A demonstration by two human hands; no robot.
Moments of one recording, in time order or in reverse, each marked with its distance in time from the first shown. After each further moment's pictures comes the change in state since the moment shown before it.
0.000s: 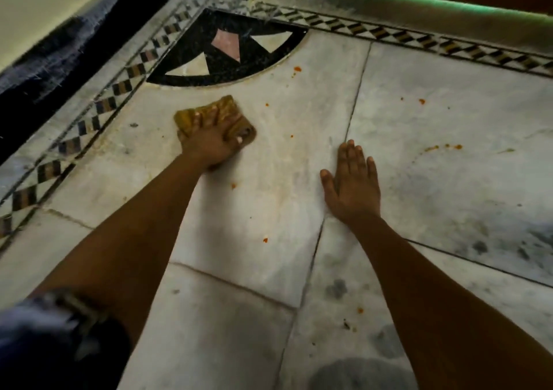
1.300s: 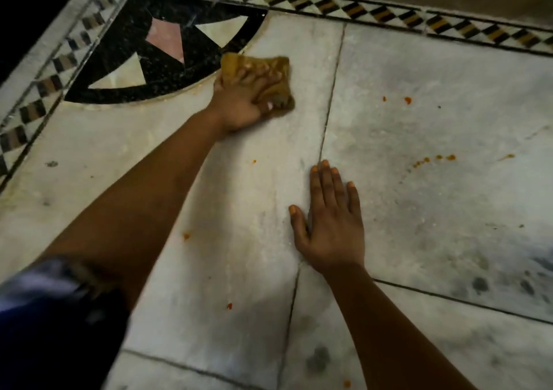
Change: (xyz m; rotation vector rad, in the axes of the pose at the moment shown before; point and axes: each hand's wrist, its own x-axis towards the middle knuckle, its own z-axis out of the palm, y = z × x) left_hand 0.124 0.119 -0.024 -0.002 0.024 0.429; right_hand 0.007 0.001 0.008 0.029 0.048 0.030
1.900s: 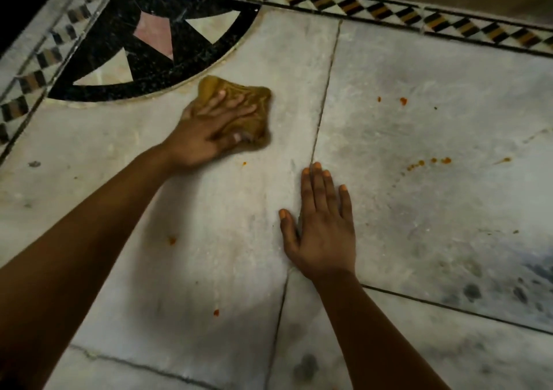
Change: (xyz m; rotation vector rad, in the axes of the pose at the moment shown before) left_hand -0.065 -0.021 0.012 -0.076 0.014 0.117; right_hand 0.000 0.000 -0.001 0.023 -0.004 -0.001
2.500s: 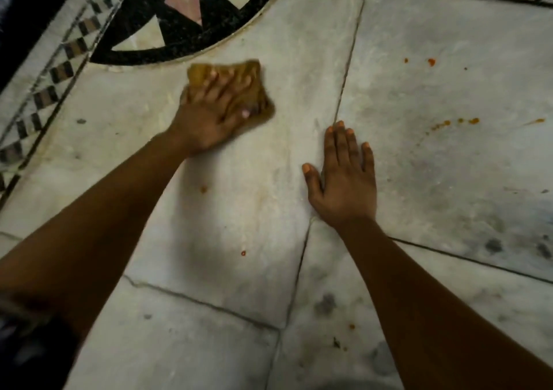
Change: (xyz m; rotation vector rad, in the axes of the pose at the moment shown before) left_hand -0.052 -0.005 0.009 0.122 0.017 -0.211; right_hand -0.001 0.004 0.002 -0.042 -0.002 -0.044
